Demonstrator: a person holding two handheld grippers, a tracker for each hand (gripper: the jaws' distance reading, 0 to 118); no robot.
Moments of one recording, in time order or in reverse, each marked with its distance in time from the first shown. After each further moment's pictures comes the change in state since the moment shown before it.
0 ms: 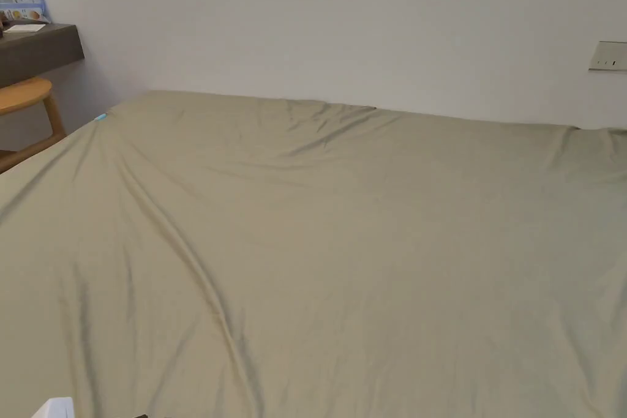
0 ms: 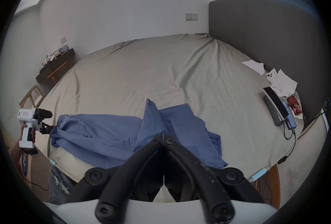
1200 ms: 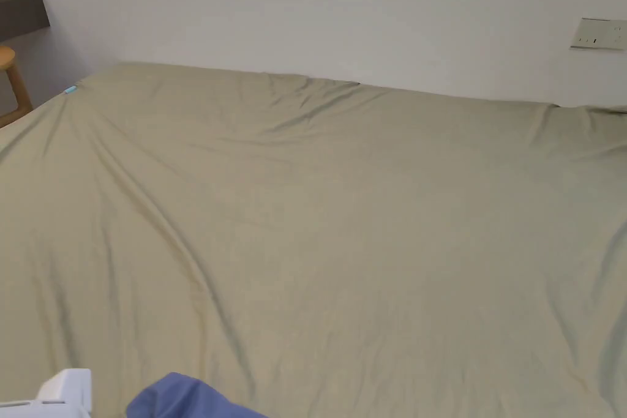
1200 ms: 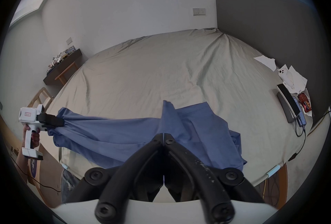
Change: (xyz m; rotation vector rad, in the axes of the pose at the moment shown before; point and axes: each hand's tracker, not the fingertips) left arm 0.048 -0.012 0.022 -0.064 0.003 -0.198; right arm -0.021 0.005 -0.010 -0.030 0.080 -0.033
